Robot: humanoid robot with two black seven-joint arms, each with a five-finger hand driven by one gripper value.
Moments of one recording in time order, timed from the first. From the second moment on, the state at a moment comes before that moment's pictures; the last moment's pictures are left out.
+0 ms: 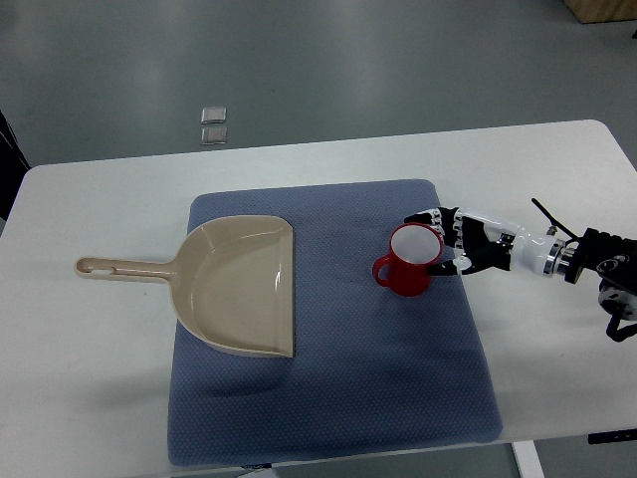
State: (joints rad) left arm 0.03 0.00 -0.07 -0.15 0.08 -0.03 0.09; right arm 0.69 -0.42 0.37 0.66 -0.72 0.61 0.61
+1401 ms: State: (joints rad) left arm 0.03 0.00 -0.07 -0.15 0.08 -0.03 0.09; right arm 0.61 -0.29 0.45 0.68 -0.73 0.61 0.61
